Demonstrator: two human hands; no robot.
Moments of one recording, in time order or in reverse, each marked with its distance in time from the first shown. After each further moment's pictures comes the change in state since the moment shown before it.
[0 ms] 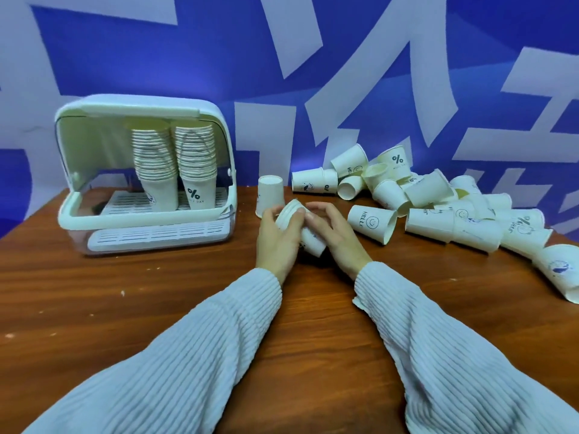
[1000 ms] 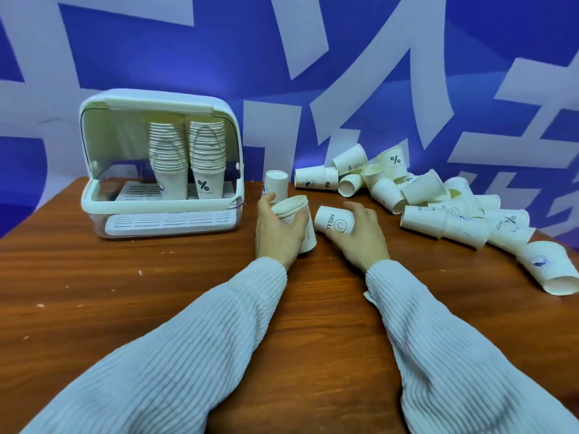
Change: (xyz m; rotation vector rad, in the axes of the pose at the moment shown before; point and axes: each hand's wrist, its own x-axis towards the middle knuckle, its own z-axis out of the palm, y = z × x) left_hand -0.018 0.009 -0.013 0.152 0.079 0.069; right_hand -0.016 0.001 -0.029 -0.713 0.266 0.178
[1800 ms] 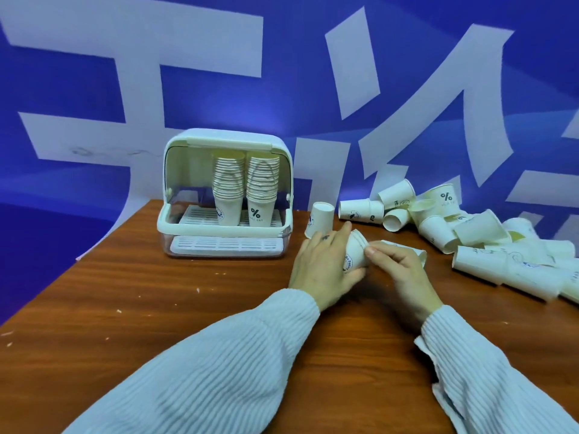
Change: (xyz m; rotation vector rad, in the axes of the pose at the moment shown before) left_hand -0.008 0.018 -0.029 0.843 -0.173 0.556; right_hand -0.029 -0.038 -0.008 0.870 -0.328 -0.307
